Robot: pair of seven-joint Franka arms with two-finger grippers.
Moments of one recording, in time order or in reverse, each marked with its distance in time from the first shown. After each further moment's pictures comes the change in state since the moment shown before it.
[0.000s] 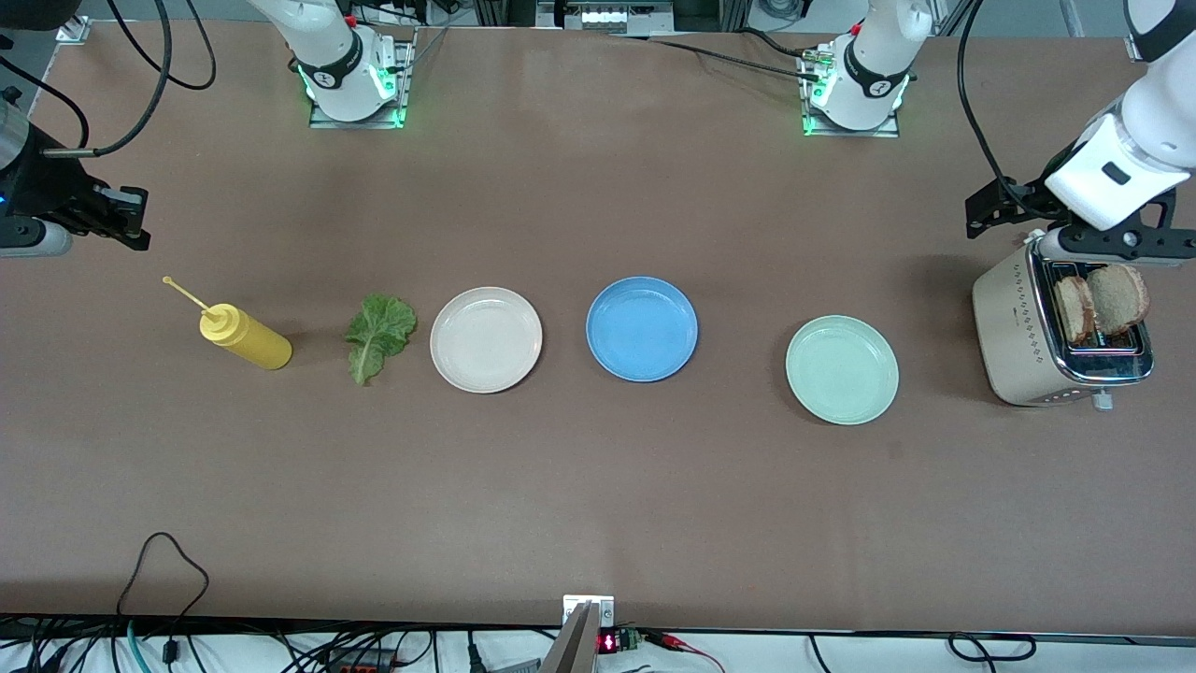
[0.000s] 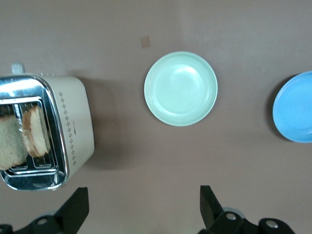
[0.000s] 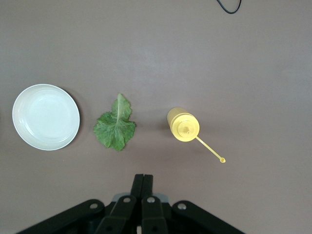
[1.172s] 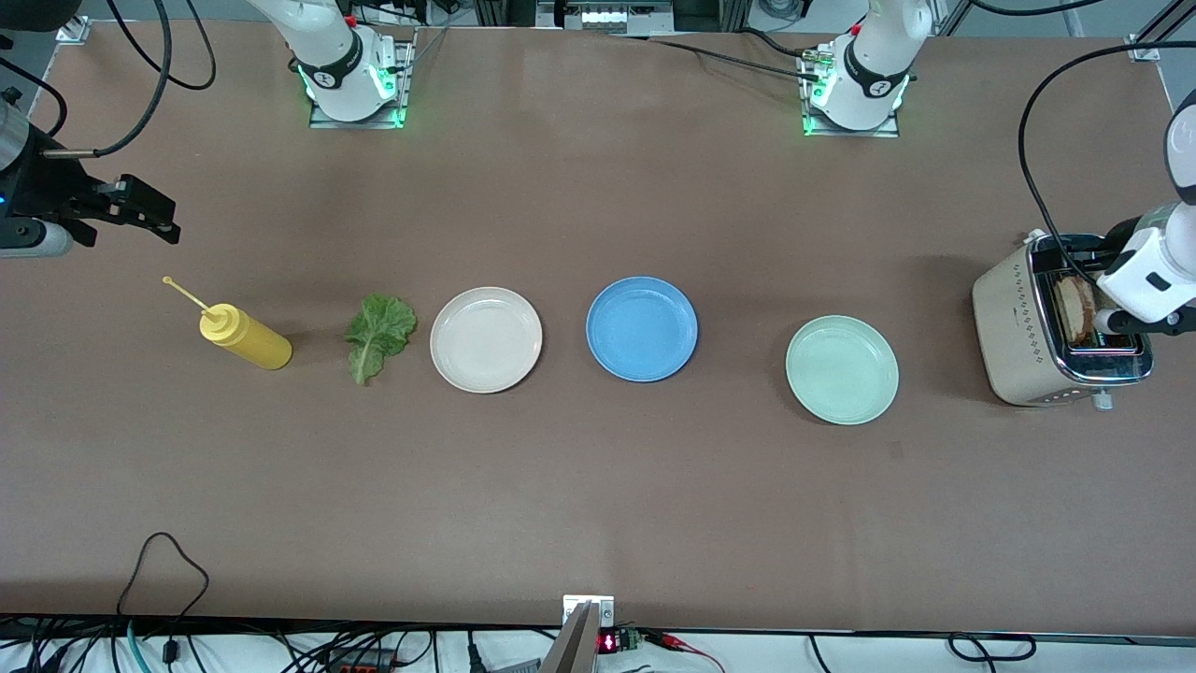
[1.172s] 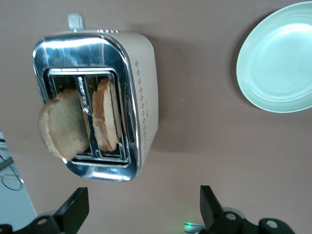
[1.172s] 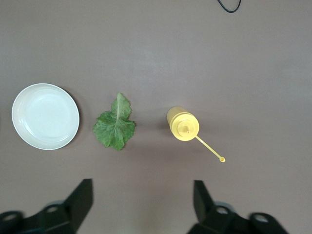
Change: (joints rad) left arm 0.177 0.197 0.014 0.014 0.194 0.013 0.110; right arm 0.000 0.001 -0.001 -0.001 0.000 0.000 0.000
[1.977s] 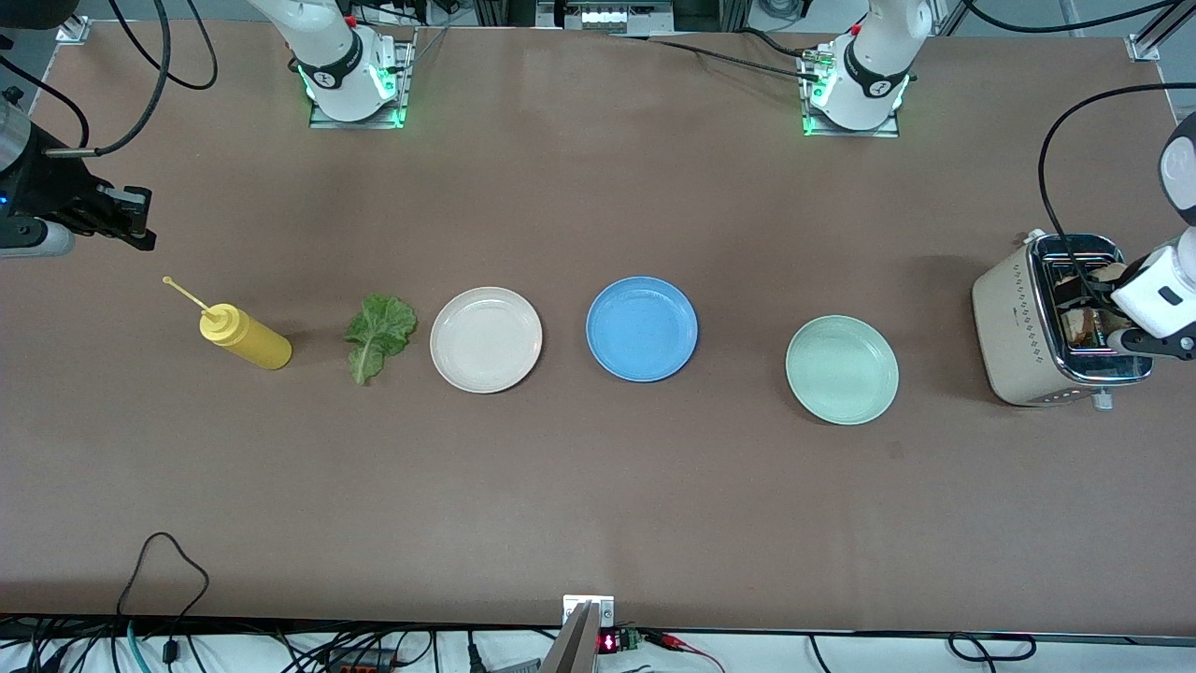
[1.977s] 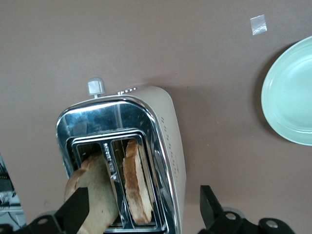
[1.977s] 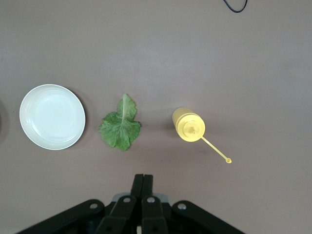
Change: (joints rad) left arm 0.089 -0.007 0.001 -0.162 0.011 0.383 0.182; right arm 0.000 0.000 0.000 0.000 0.022 0.000 0.000
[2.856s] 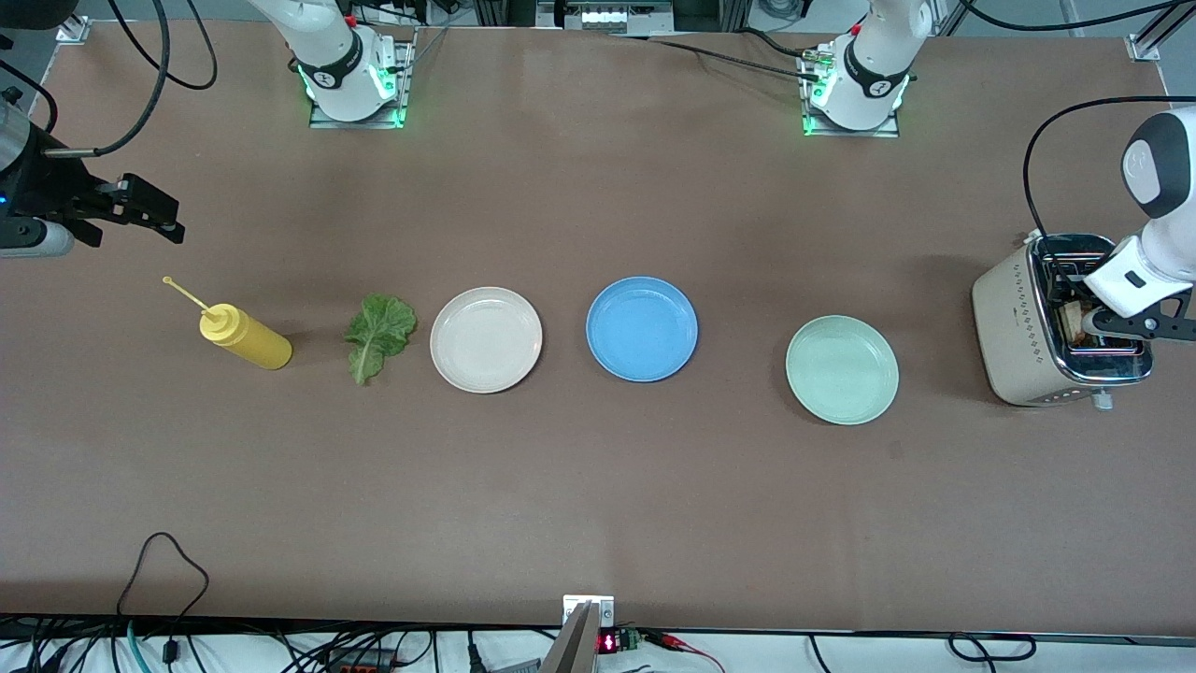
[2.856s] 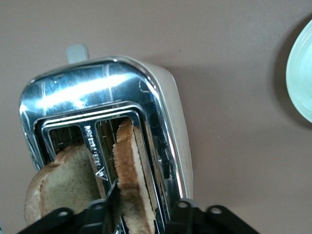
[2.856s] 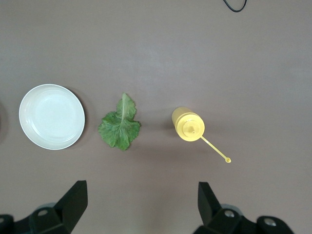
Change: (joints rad) left arm 0.071 -0.047 0.000 -0.207 0.000 0.167 0.035; right arm -0.001 0.000 -0.002 0.000 0.000 0.000 0.000
